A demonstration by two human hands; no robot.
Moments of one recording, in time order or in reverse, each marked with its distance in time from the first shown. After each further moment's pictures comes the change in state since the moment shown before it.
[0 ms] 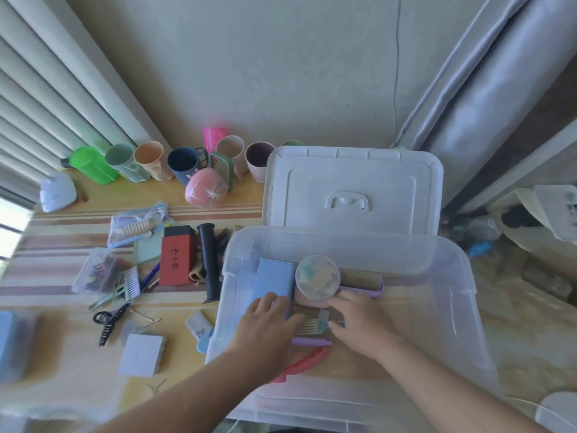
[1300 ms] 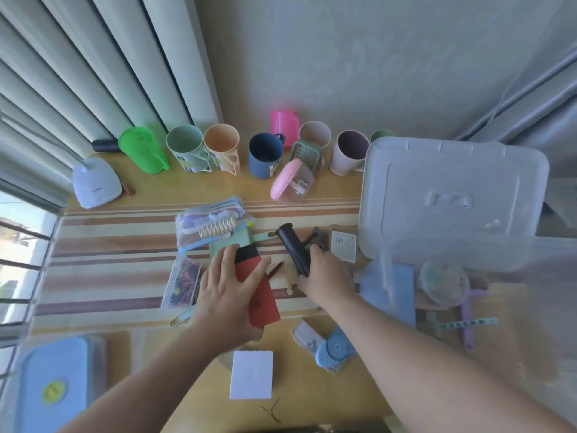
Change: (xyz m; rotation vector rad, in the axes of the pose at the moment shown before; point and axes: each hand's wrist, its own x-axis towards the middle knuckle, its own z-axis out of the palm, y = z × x) left_hand -0.102 -0.331 -0.003 -0.136 0.020 -0.279; right_hand 0.203 -0.311 0.058 0.029 0.095 0.341
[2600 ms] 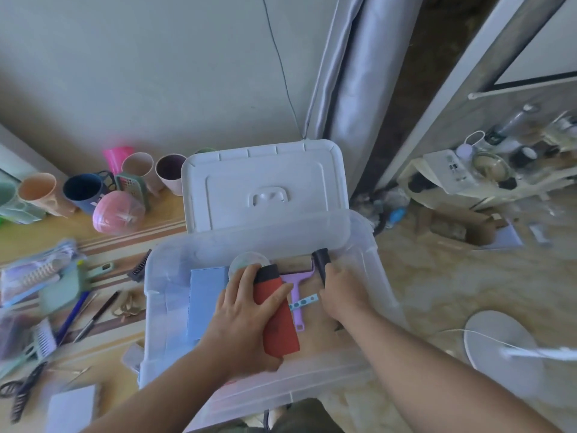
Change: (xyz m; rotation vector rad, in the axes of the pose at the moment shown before) left_hand 0.017 0.406 0.022 -0.012 -0.007 0.382; right_hand -0.094 0.415 -0.110 -0.024 -0.023 0.331
